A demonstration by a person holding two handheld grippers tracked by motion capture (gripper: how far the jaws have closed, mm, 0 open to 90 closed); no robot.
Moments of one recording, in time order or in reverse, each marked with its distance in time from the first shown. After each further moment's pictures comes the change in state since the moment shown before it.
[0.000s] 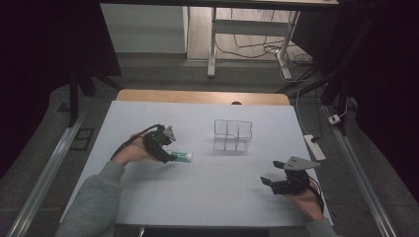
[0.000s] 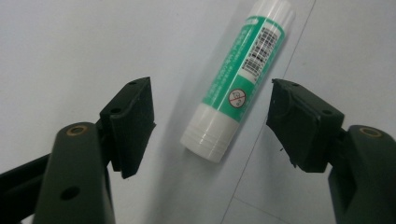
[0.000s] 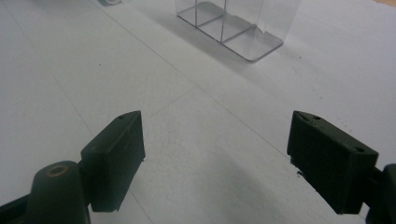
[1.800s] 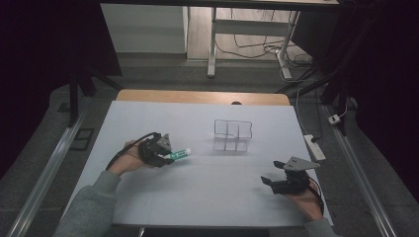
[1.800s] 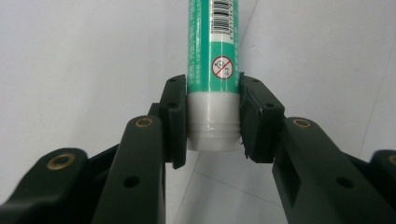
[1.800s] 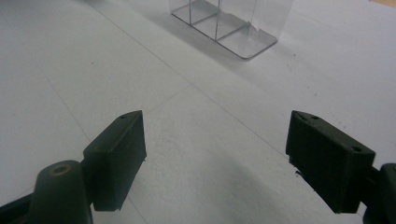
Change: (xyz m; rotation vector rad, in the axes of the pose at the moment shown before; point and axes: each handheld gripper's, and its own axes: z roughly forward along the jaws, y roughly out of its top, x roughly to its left) left arm -0.029 -0.016 -0.016 -0.047 0.015 0.055; right arm 0.001 -0.002 0.001 0.000 -0.031 -0.001
